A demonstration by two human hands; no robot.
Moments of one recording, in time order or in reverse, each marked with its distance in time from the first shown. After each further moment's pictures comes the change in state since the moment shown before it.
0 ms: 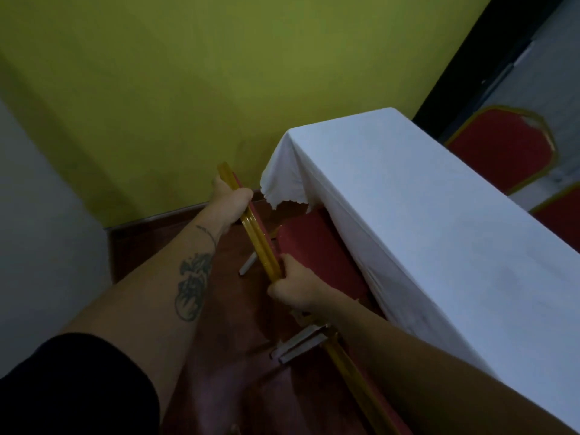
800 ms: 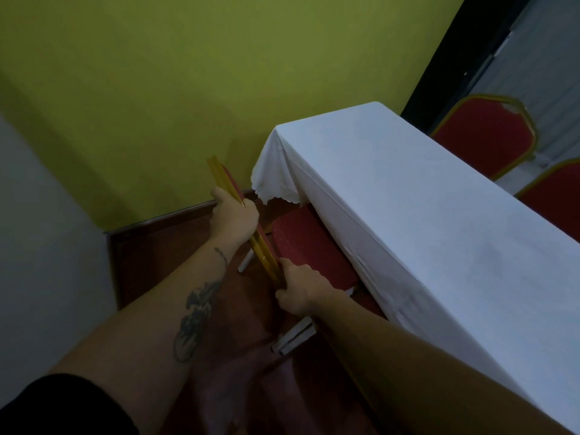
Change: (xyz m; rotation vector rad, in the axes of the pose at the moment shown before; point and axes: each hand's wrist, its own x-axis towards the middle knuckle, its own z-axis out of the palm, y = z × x) left_hand -0.062 -0.031 0.039 0.436 0.207 0.149; right_hand -0.019 0.046 -0.002 -0.501 0.055 -0.128
